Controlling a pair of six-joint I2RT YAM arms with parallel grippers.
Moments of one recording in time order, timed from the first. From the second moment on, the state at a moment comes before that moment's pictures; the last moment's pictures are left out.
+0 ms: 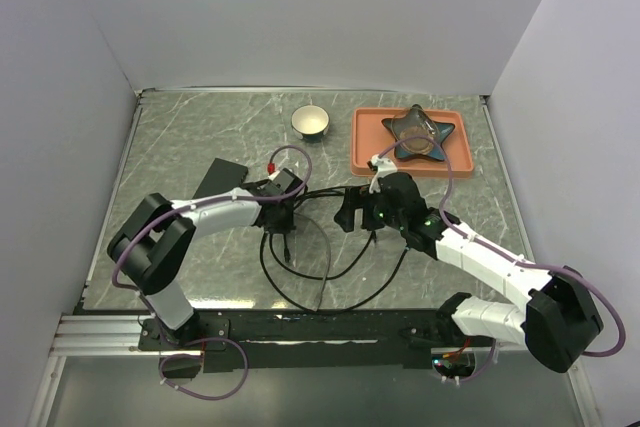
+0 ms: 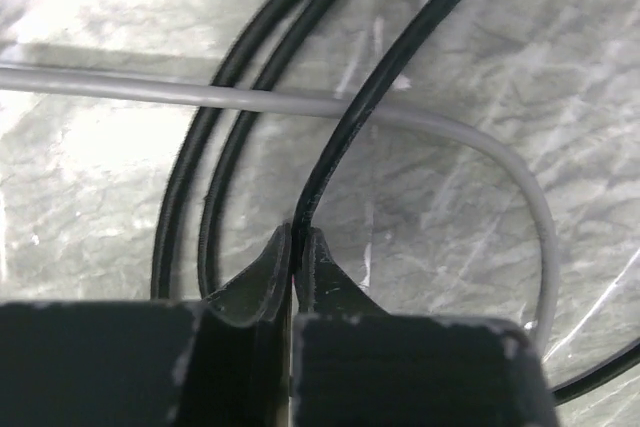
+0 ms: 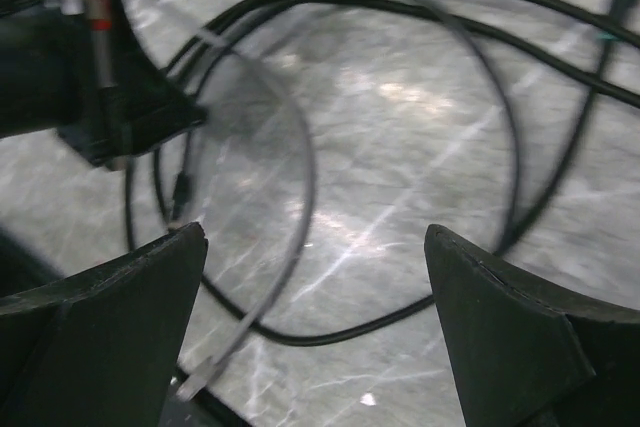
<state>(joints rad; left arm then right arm) -0.72 1.68 0.97 -0.44 -0.18 -0.70 0.63 1.13 0.67 -0.15 -0.06 0.47</state>
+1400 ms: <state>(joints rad) -0.83 1.17 0.73 -0.02 0.01 -0.58 0.63 1.33 0.69 0.34 -0.46 0.86</state>
